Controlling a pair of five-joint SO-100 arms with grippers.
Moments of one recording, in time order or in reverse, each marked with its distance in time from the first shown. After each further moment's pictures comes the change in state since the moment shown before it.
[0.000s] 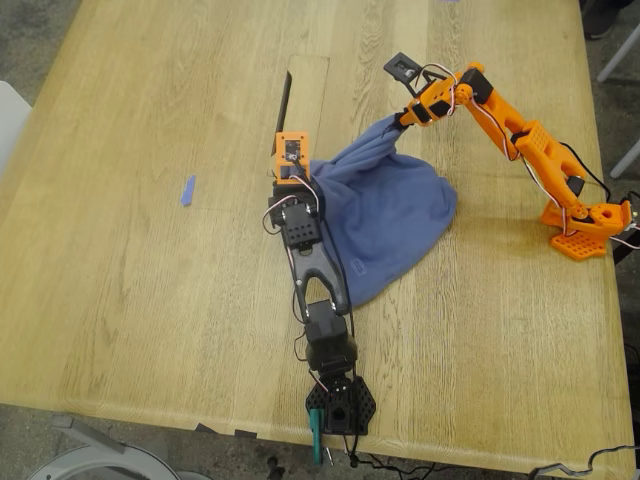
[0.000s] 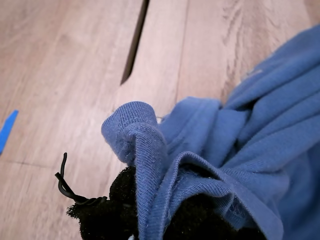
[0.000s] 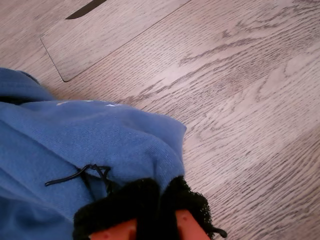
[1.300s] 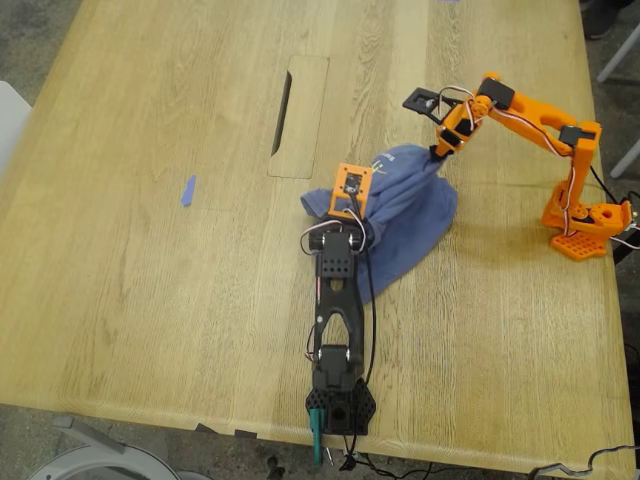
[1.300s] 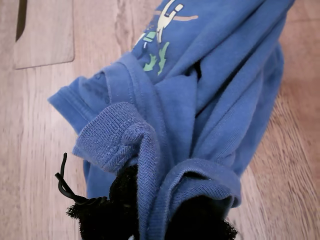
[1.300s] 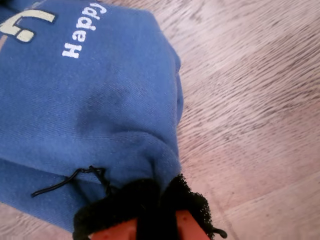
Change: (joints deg) arm 0 17.8 30.7 21.4 22.9 -2.0; arm 1 -7.0 43.3 68.9 -0.4 1.2
